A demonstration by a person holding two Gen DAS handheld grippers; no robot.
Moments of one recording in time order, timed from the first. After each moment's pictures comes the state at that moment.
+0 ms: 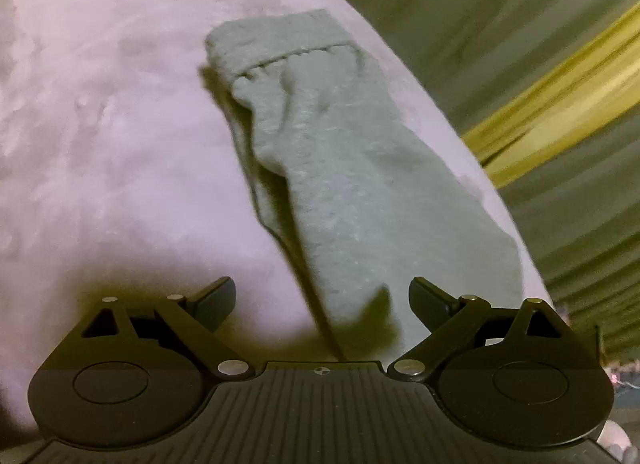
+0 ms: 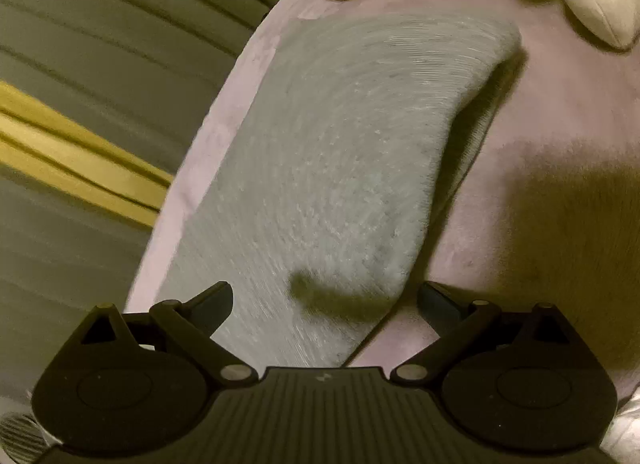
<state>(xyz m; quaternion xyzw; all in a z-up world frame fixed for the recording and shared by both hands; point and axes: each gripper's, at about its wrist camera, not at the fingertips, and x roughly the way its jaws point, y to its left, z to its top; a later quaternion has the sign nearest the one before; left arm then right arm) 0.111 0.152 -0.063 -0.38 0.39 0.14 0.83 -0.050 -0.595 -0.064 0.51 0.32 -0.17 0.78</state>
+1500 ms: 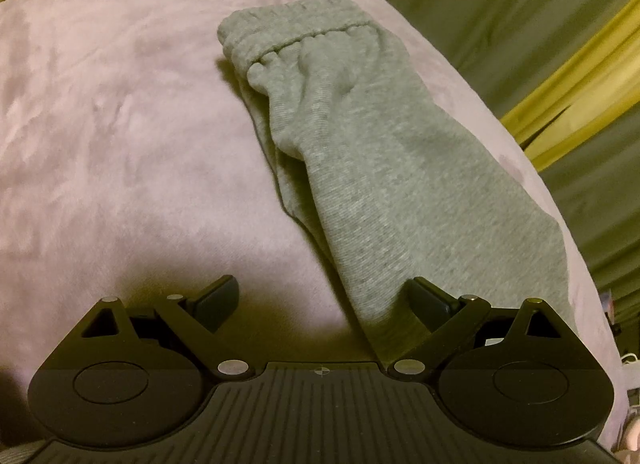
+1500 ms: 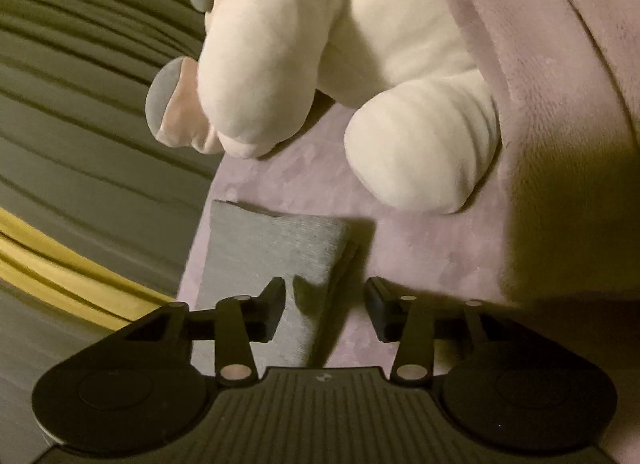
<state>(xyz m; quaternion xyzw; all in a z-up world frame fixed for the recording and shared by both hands) 0.123 0.135 -0.062 -0.33 0.43 0.18 0.82 -0.119 -0.687 -0.074 0.55 0.17 -0.25 0.78</state>
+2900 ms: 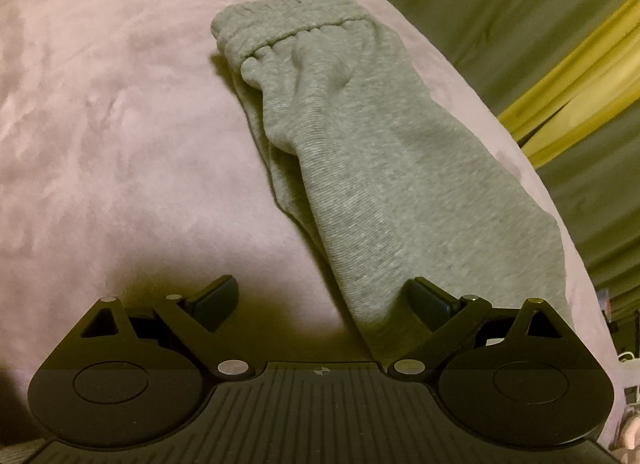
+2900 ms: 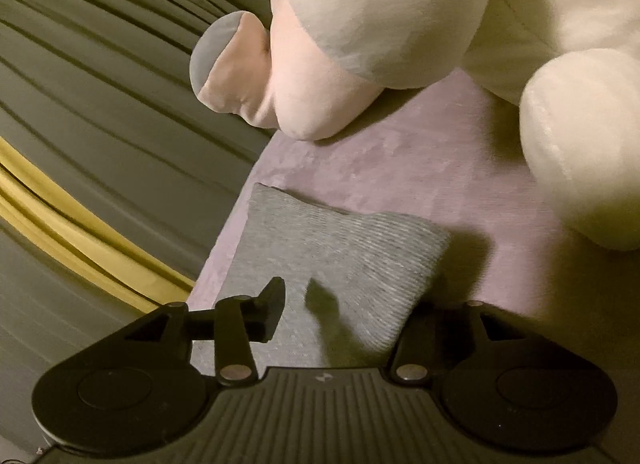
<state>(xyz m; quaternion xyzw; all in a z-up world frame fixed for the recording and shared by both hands) 0.122 0.135 -0.065 -0.34 0.43 0.17 0.82 -0.062 -0.686 -0.083 0.49 0.16 -0.19 0.83</state>
